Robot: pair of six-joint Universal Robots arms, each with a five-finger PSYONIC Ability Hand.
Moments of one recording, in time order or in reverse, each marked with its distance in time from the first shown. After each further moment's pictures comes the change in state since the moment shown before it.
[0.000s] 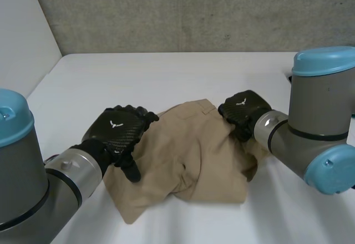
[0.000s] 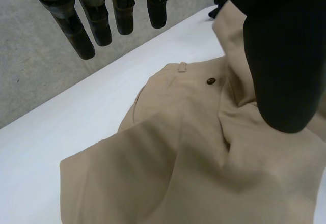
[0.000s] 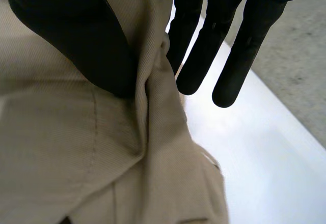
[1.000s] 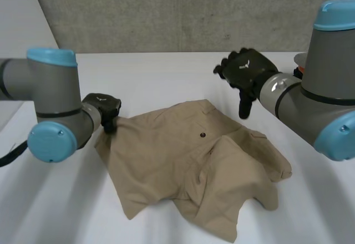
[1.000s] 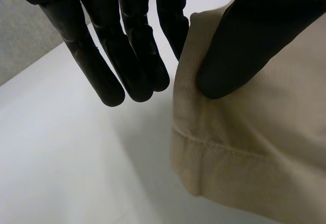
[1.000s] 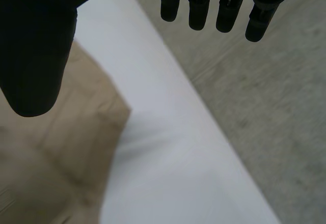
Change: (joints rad) left arm 0.205 -0.579 0.625 -0.217 -0.087 0.132; right arm -0.025 0.001 -0.225 0.039 -0.039 -0.108; left_hand 0.970 0.985 0.977 0.995 0.939; right_hand -0.895 -0.969 -0.978 -0.983 -0.946
